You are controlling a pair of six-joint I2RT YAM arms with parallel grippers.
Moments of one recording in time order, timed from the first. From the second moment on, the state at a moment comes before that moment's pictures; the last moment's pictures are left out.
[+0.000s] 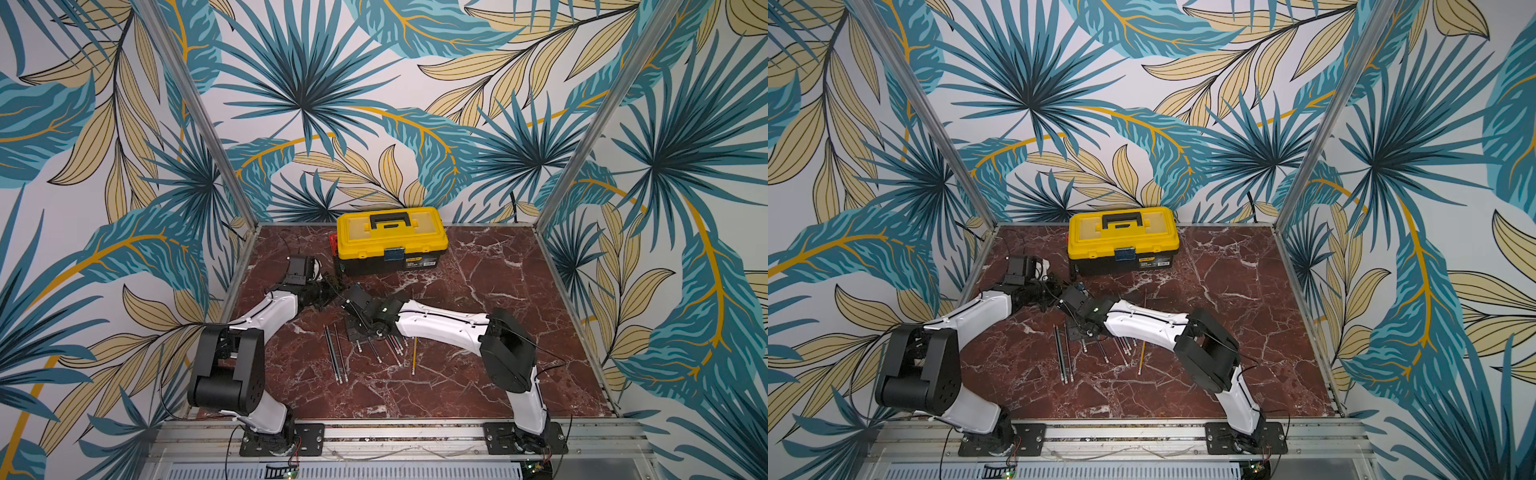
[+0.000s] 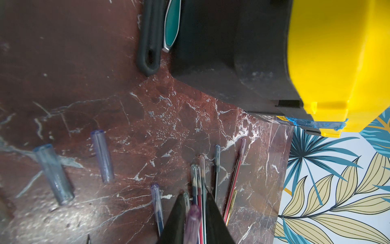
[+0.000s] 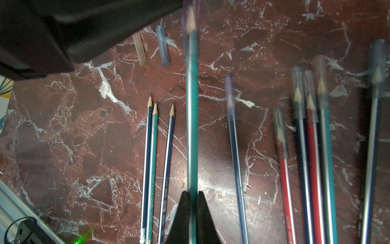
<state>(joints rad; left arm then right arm) -0.10 1.55 0.92 -0.20 0.46 -0.82 1.03 2.05 1.63 -0.58 0.11 0.69</state>
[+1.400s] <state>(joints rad) -0.12 1.59 0.94 -0.20 0.32 -0.70 1.04 1.97 1.39 -0.48 0.01 0.75</state>
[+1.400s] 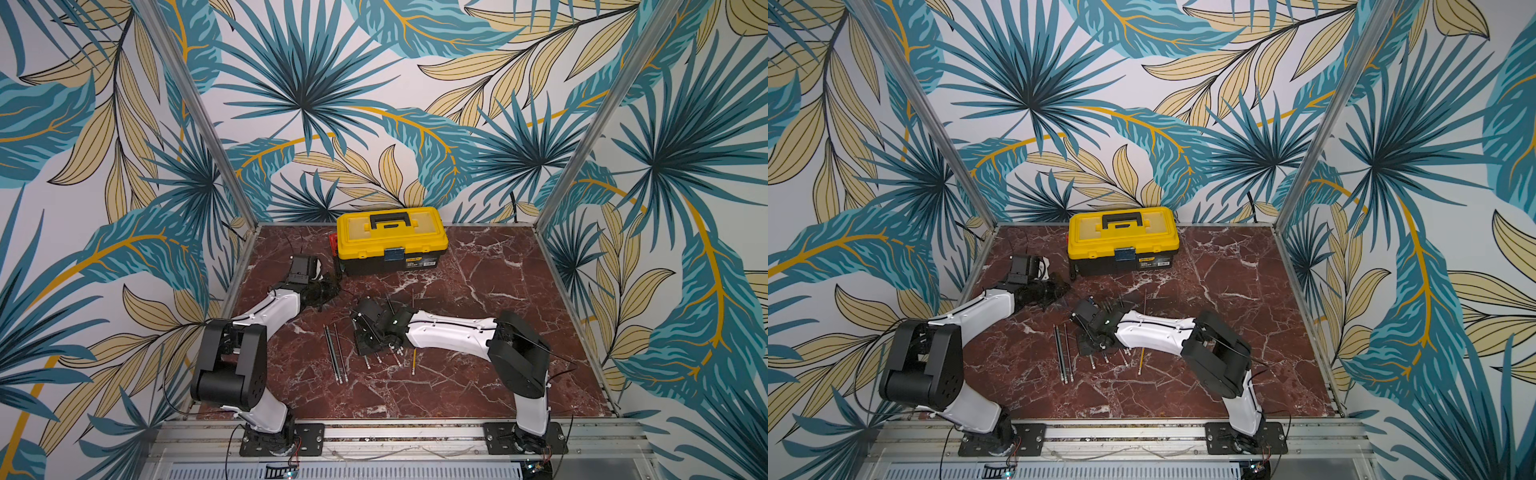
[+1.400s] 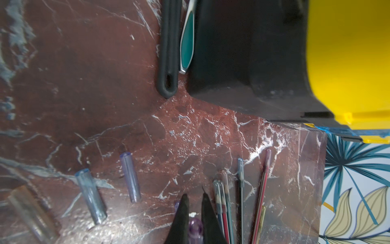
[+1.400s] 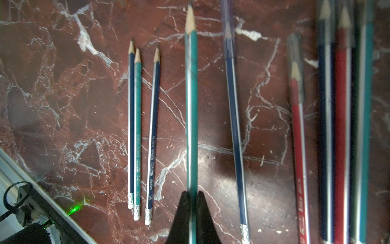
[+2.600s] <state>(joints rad) -0.12 1.59 0.94 -0.22 0.30 -0.70 1.09 2.11 1.45 -0.35 -0.04 0.89</state>
